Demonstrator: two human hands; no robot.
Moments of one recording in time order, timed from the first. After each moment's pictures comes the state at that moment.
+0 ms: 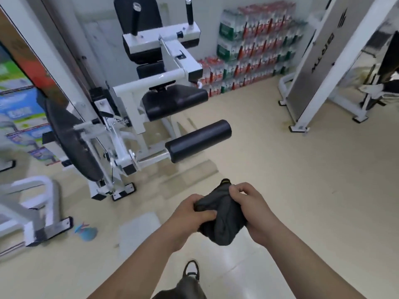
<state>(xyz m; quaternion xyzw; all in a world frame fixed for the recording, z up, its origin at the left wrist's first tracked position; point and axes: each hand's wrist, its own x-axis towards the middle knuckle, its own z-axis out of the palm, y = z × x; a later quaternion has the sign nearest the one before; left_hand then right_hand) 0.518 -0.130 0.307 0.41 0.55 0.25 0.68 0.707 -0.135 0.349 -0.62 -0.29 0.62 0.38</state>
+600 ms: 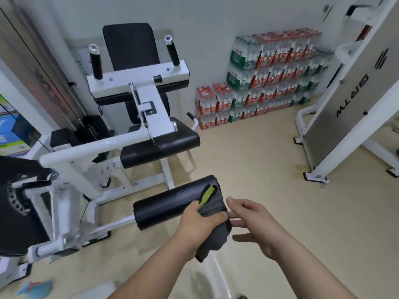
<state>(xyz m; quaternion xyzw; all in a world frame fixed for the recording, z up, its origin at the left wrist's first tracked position) 0.717 0.234 0.333 0.35 0.63 0.35 0.60 0.884 0.248 0.361 -0.63 -0.38 0.63 0.25</state>
